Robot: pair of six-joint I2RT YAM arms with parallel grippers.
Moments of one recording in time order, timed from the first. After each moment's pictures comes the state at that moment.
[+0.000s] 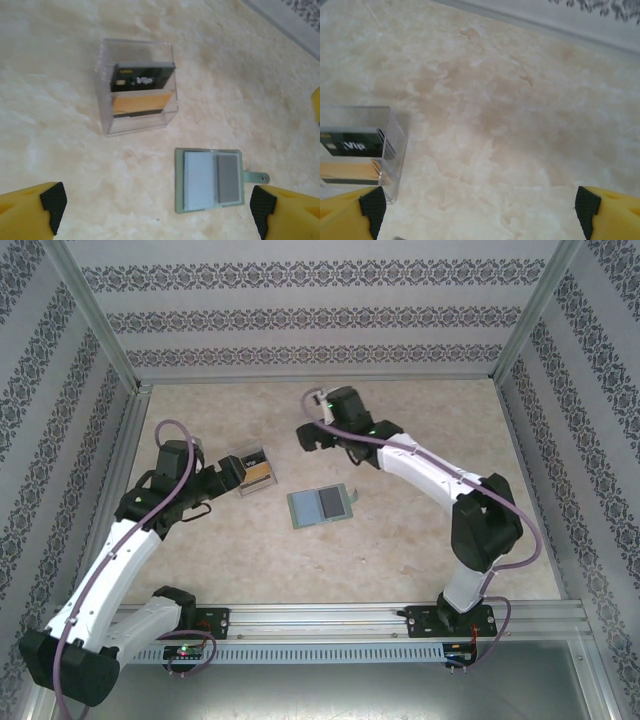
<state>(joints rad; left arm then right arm) -0.25 0.96 0.92 -0.73 0.06 -0.70 0.57 1.75 1.42 -0.35 0.02 0.20</state>
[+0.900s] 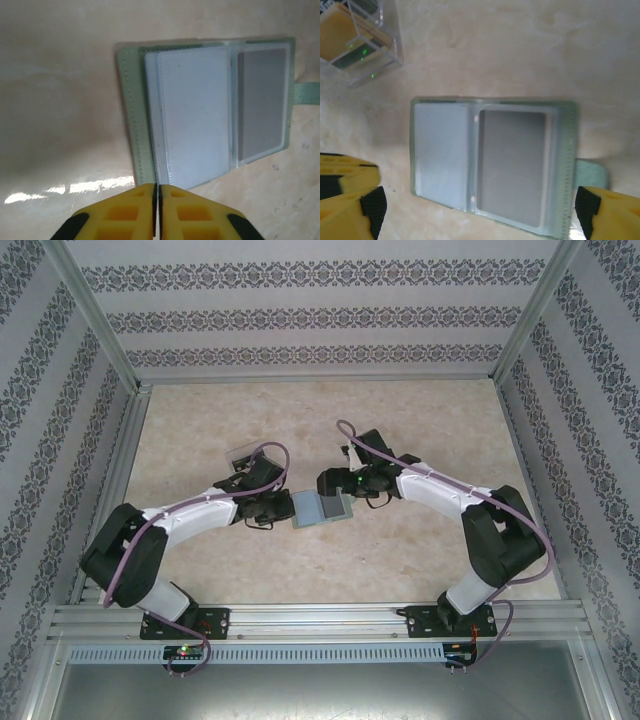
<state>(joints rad) -0.59 1.54 0.83 -0.34 0.18 -0.82 0.55 1.63 1.01 -0.38 -0.32 0.51</state>
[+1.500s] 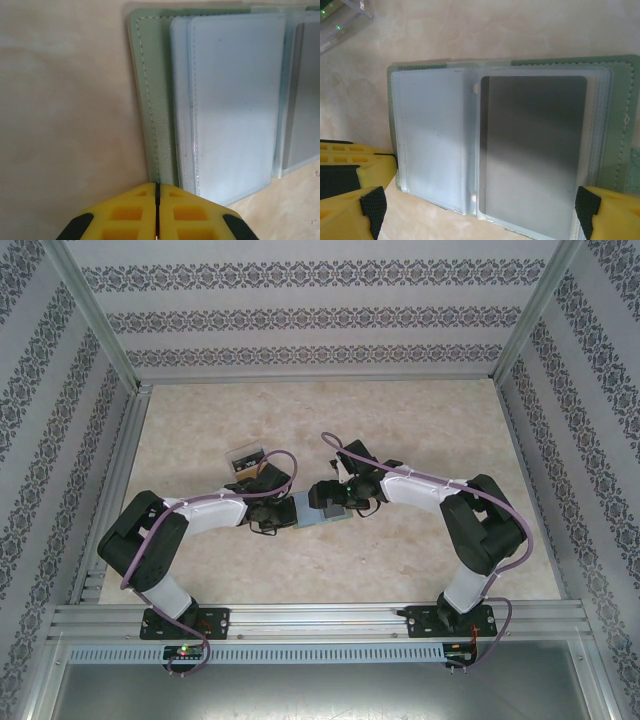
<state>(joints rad) -0.60 1.63 0.80 -0.27 0.19 -0.82 0.60 1.73 1.01 -0.37 -0.33 0.55</state>
